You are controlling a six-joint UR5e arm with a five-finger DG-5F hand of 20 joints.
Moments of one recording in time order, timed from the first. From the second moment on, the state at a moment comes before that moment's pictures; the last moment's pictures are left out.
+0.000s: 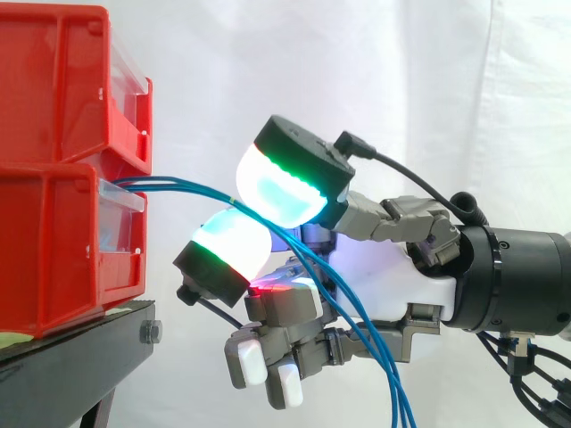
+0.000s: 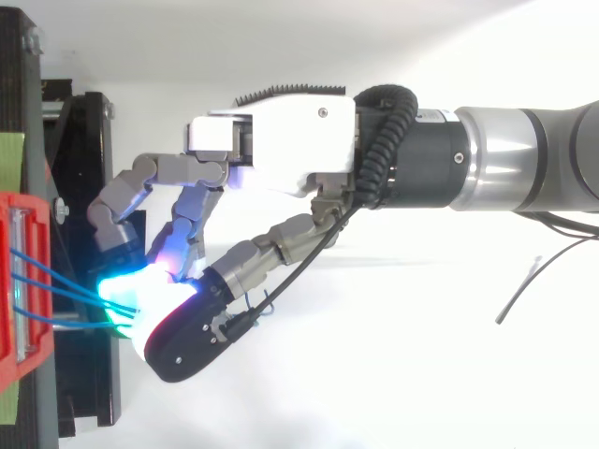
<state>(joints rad) 0.07 -2.41 -1.09 -2.67 -1.54 -0.12</state>
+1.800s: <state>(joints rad) 0.07 -2.41 -1.09 -2.67 -1.54 -0.12</state>
